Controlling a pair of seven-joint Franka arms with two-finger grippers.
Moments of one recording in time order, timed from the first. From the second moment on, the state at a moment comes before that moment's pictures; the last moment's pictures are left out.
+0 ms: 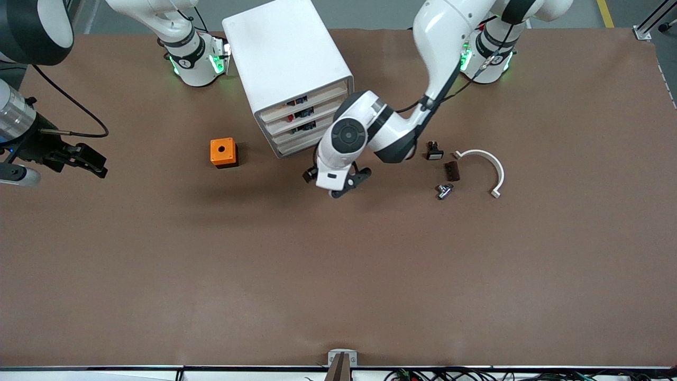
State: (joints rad) left arm -0.71 0.69 -0.10 -1.40 -0.24 2.11 -1.30; right arm 0.11 0.01 -0.09 -1.70 -0.04 1.78 0.17
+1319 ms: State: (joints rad) left arm -0.05 0.19 -0.06 -1.42 -0.14 1.44 -0.23; right arm 0.10 0.01 -0.09 -1.70 -0.04 1.78 0.17
